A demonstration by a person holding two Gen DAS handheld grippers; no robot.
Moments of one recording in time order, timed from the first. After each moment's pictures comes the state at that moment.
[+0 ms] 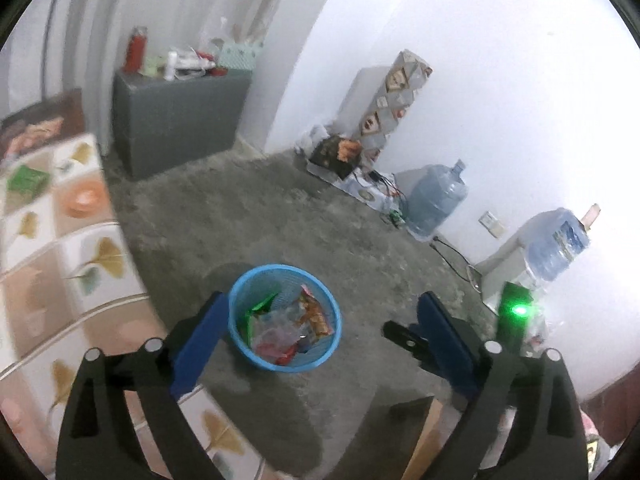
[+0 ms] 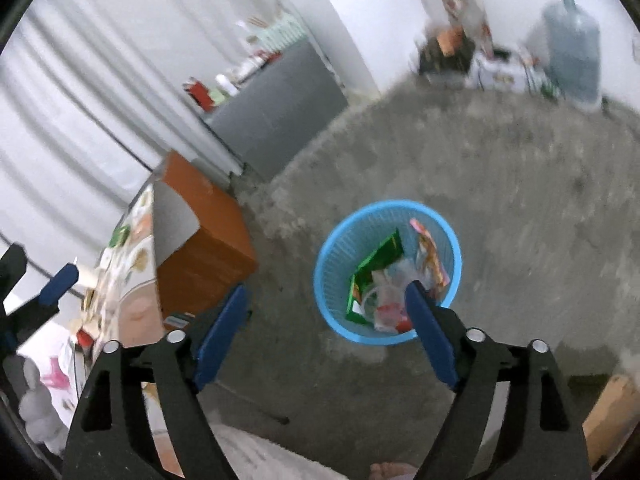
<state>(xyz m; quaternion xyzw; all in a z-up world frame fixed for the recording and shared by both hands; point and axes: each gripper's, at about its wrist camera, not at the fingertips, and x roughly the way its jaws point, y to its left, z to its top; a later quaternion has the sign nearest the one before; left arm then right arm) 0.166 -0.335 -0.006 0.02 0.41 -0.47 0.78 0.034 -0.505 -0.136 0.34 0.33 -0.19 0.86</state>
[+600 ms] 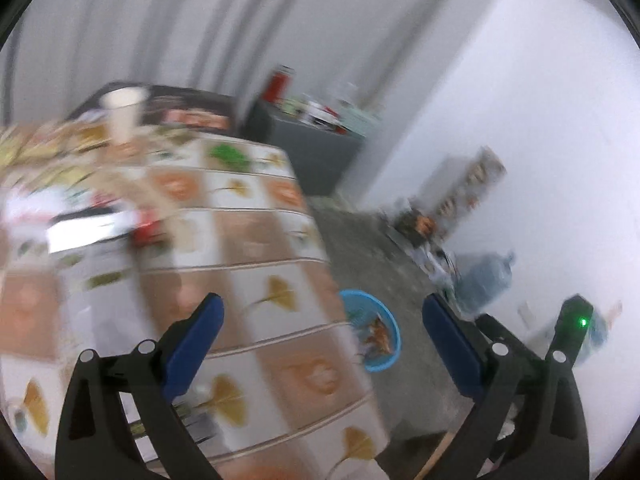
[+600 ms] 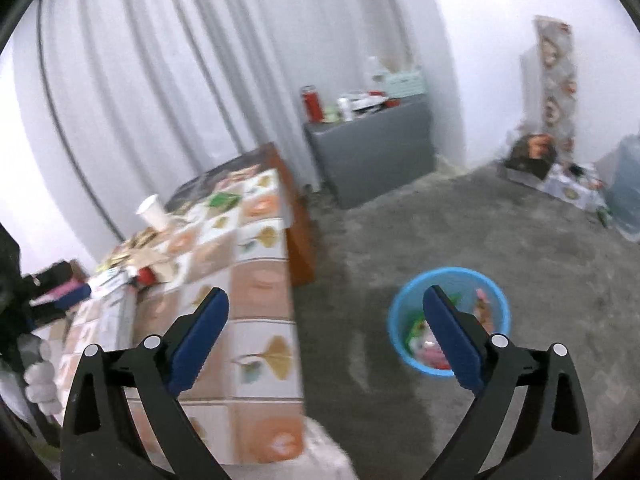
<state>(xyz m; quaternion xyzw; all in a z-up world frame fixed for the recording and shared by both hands) 0.139 -0.082 0.015 -0.14 0.37 -0.31 0.87 0.043 -0.398 -0.059 0.19 0.28 -0.07 0.94</state>
